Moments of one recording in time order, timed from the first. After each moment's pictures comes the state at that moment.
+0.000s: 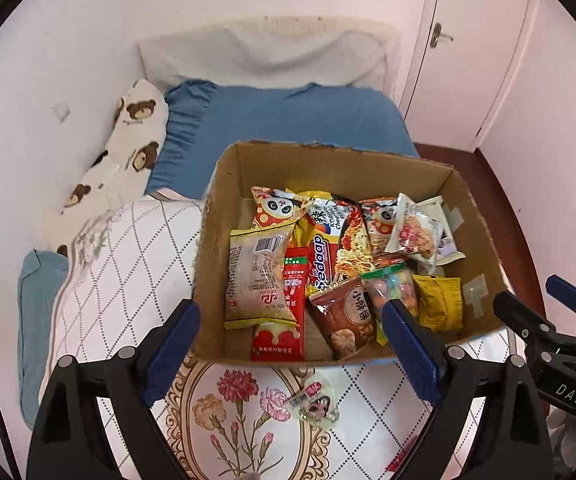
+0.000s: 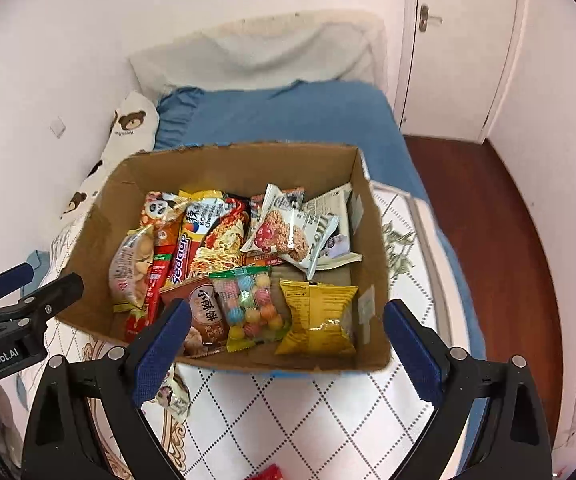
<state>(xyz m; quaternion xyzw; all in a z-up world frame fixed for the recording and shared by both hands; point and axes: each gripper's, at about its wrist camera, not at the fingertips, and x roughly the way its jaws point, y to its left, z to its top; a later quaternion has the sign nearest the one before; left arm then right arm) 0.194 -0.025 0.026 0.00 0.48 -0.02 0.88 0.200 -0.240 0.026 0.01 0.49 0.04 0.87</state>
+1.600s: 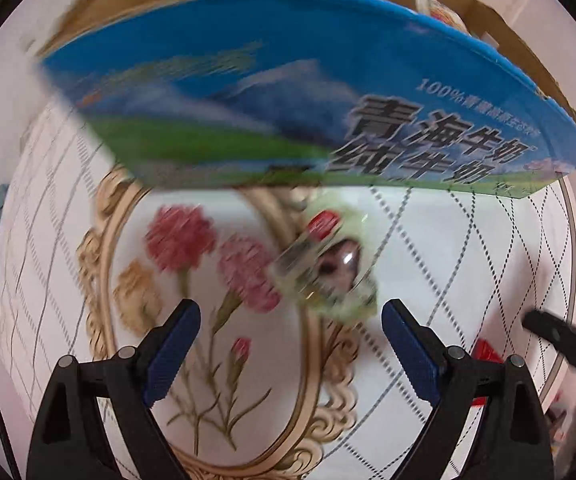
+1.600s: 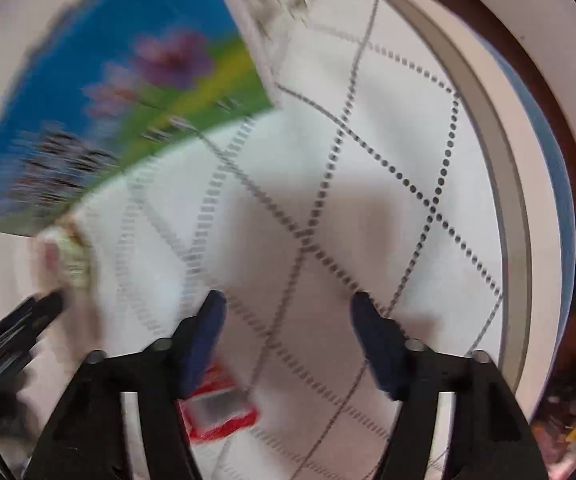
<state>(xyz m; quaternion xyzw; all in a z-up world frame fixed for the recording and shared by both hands) 0.152 -0.043 -0.136 0.01 0.63 -0.04 0.78 0.099 -0.324 -0.145 0.18 0.66 0.00 0.73</state>
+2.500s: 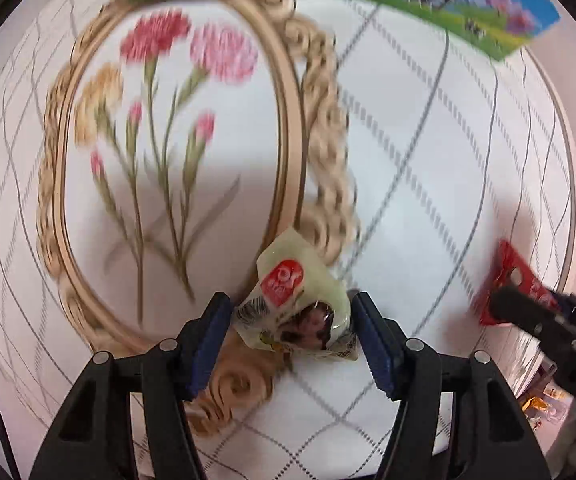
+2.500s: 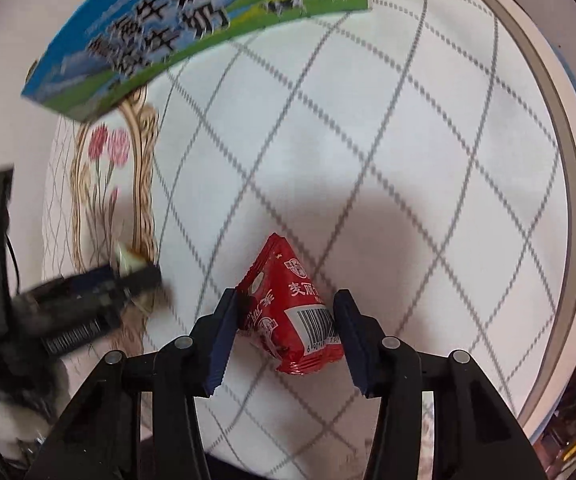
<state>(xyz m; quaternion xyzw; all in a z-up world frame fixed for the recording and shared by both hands) 0.047 -0.048 -0.175 0.00 0.69 -0.07 0.72 0.004 -0.258 -0.155 0.14 0.68 0.07 0.72</state>
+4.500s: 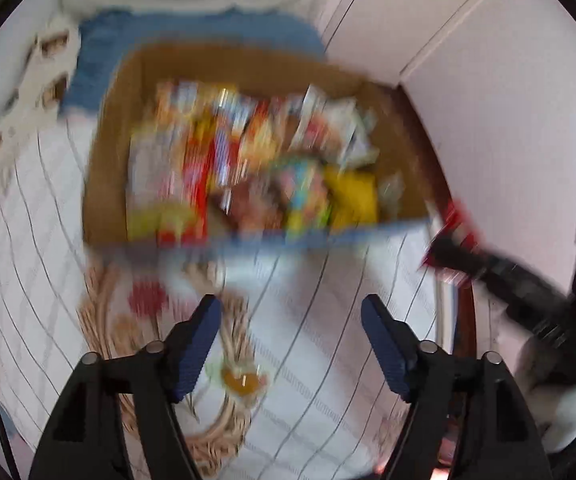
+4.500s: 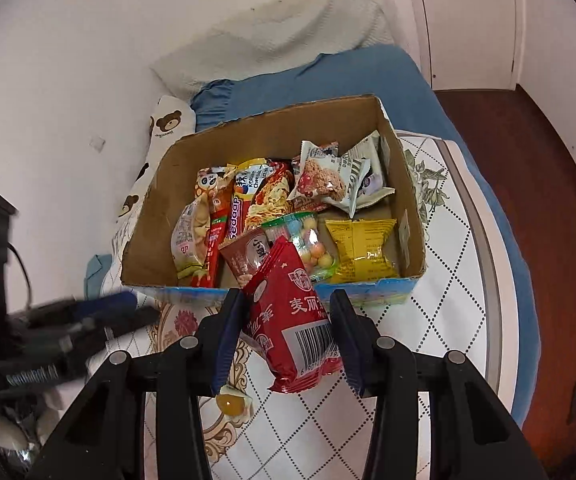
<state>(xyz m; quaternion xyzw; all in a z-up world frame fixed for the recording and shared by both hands) 0.164 -0.041 -0.025 -0.08 0.62 -0.18 0.76 0.157 -0.252 0.018 0.12 0.53 0.11 0.83</state>
